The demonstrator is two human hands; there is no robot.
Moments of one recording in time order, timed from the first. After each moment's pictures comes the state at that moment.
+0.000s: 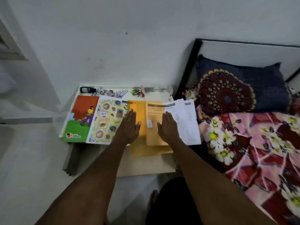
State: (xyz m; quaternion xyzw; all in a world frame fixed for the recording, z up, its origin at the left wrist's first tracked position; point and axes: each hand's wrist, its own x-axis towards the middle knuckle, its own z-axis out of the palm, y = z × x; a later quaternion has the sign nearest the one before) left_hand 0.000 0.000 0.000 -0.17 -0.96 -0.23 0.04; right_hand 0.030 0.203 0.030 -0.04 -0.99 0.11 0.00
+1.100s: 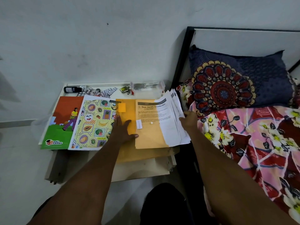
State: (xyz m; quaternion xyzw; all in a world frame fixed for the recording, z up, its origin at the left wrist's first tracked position) left_hand -0.048 0.031 -0.038 -0.07 -0.98 -0.15 -0.15; right_hand -0.030 0.344 0.011 -0.23 -0.89 0.39 0.08
